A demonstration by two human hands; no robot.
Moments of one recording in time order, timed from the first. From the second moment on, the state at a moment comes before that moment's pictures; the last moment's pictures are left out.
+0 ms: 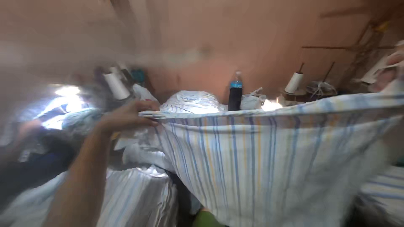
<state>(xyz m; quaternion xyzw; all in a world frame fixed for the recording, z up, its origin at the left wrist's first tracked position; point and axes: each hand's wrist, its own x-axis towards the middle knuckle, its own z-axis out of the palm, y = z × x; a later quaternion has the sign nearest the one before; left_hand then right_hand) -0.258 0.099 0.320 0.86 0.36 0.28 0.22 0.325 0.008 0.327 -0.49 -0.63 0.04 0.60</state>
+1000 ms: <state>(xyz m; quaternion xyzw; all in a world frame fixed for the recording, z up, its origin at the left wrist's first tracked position) -0.231 0.151 0.118 0.76 0.56 0.20 0.25 0.140 0.059 0.174 -0.41 -0.79 0.20 -0.41</state>
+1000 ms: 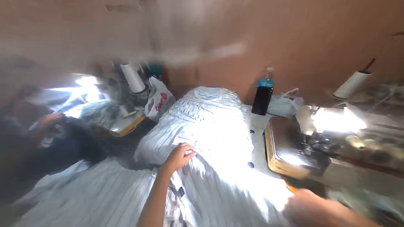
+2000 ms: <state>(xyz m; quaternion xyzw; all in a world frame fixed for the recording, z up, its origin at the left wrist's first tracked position) -0.127 0.045 0.190 0.73 0.25 0.63 -0.07 0.109 0.051 0.195 -0.16 -0.86 0.30 0.37</state>
